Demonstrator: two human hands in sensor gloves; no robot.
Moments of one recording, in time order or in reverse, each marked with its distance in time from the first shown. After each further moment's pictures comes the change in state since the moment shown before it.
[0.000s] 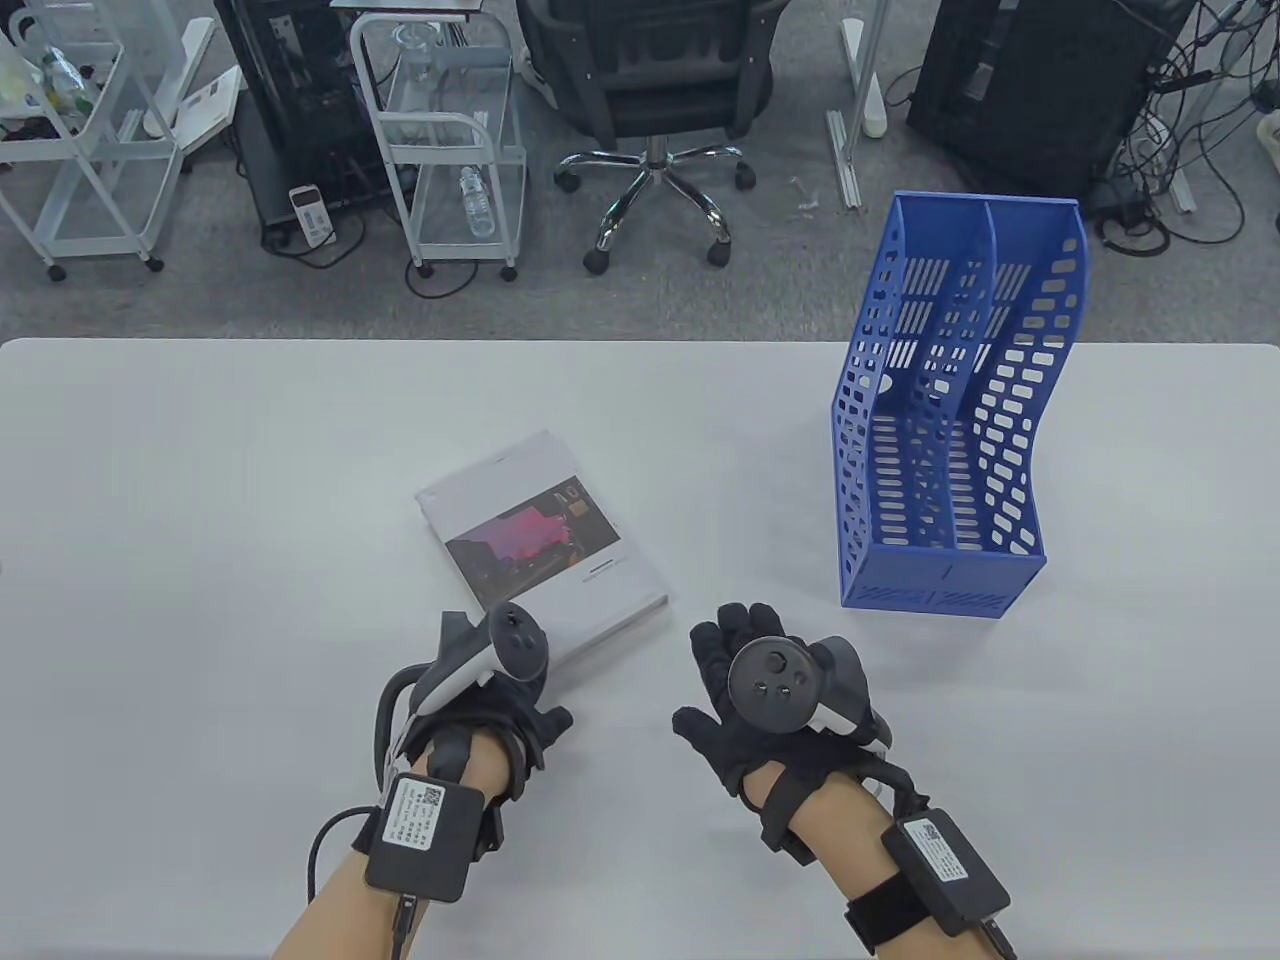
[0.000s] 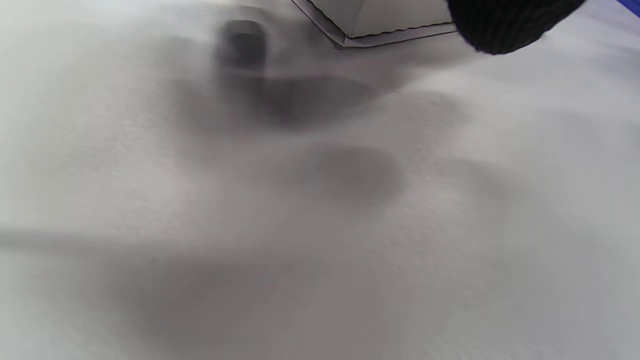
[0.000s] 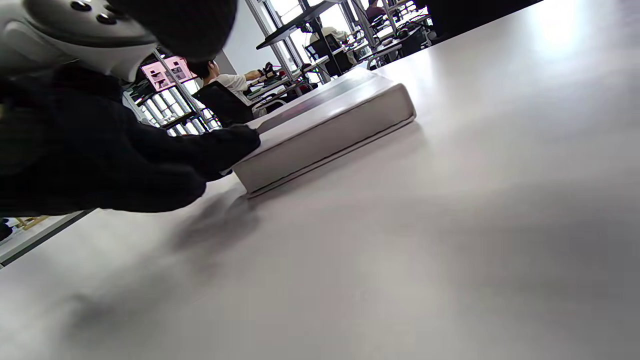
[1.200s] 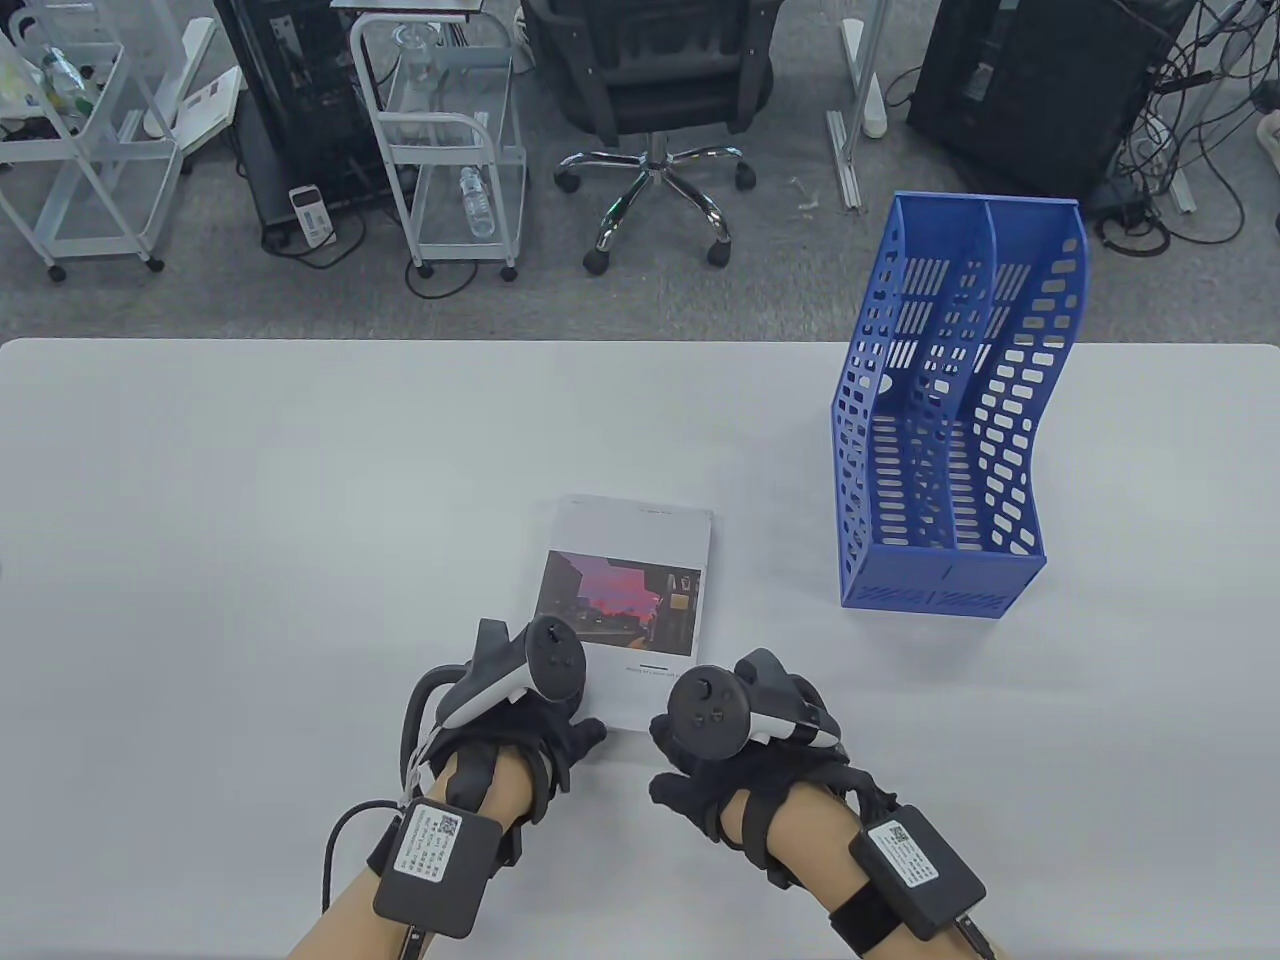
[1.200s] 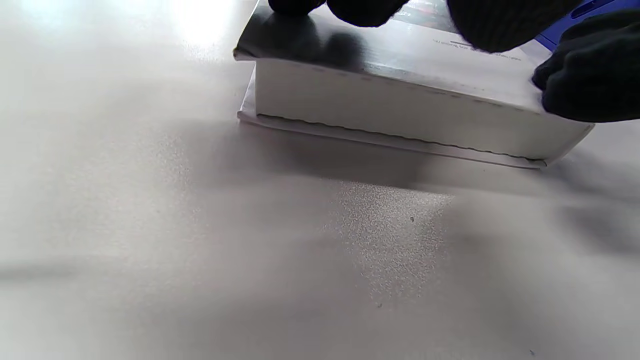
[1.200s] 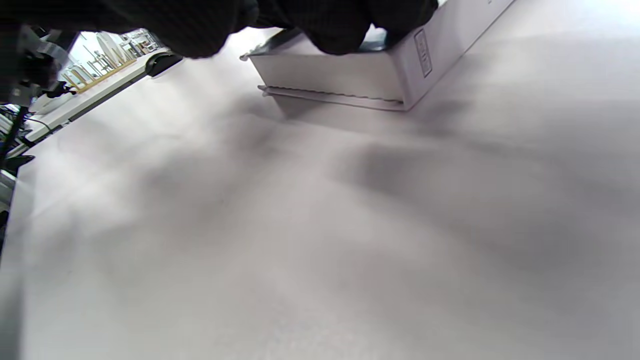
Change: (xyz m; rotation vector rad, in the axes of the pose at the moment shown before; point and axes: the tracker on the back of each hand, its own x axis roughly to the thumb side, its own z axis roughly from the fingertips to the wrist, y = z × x) left_hand 0.019 0.007 0.016 0.125 -0.090 -0.072; right_hand 0.035 0.032 -0.001 0.357 -0.122 0.108
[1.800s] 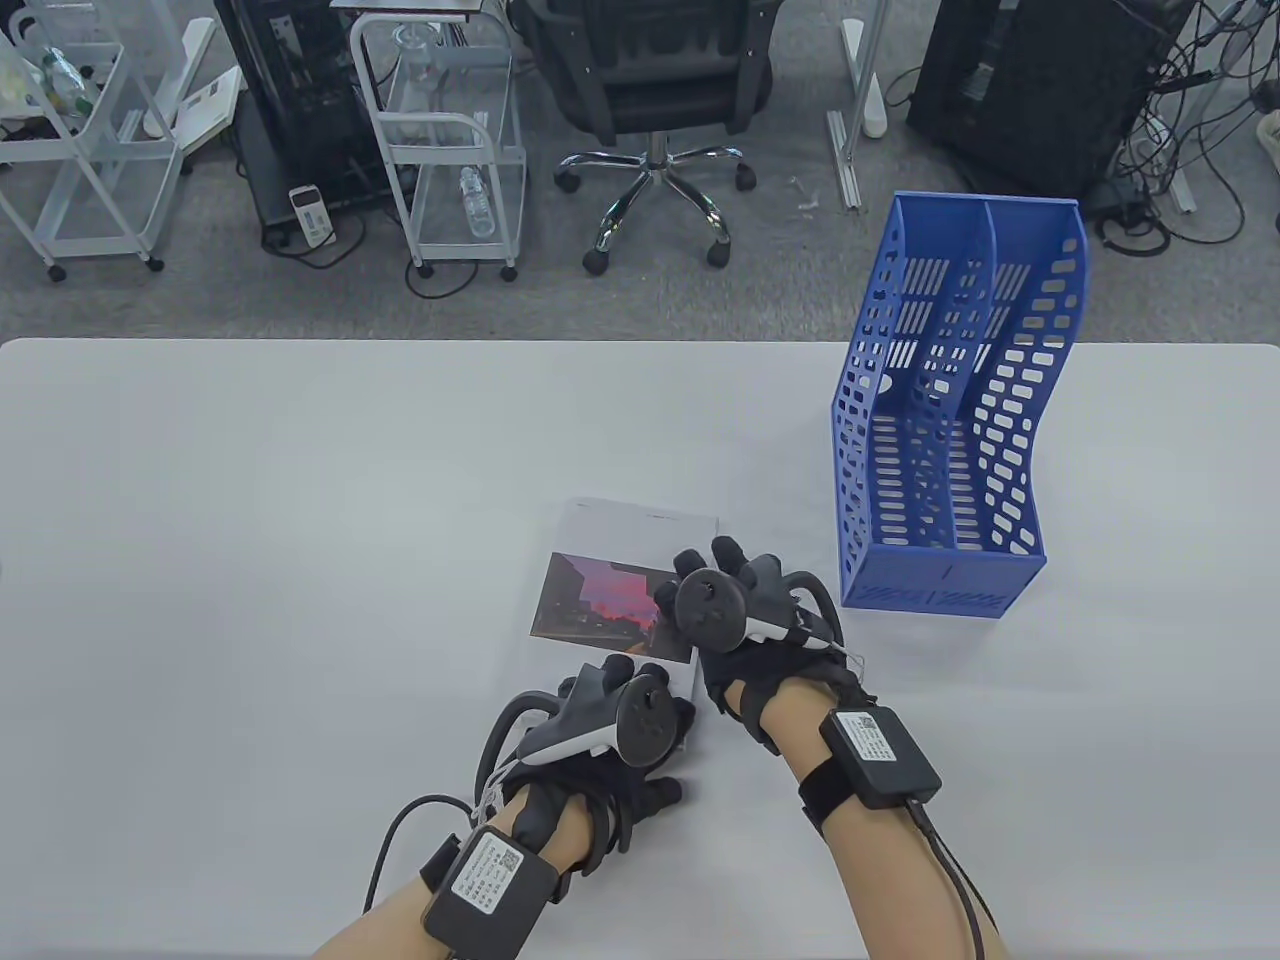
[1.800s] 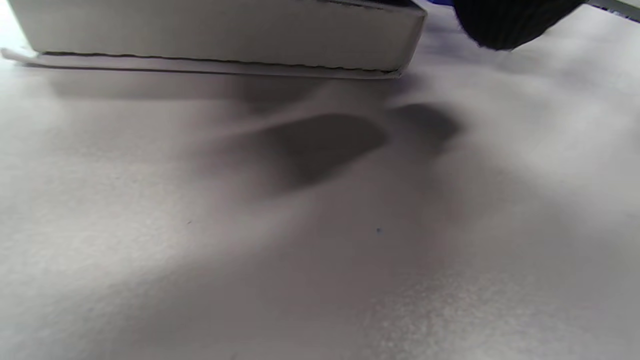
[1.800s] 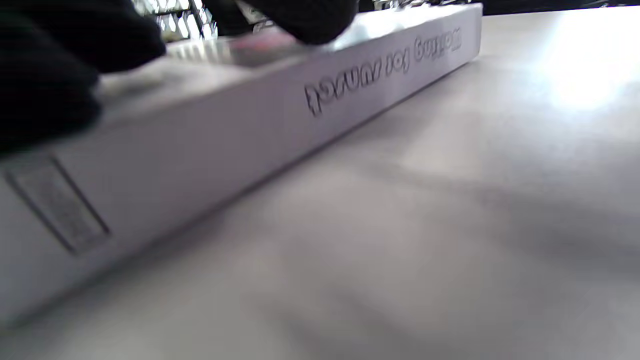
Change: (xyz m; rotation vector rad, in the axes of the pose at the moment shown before) left_hand 0.060 -0.039 -0.005 -0.039 -0.240 -0.149; right_hand -0.055 -0.037 -0.067 -0.158 0.112 0.270
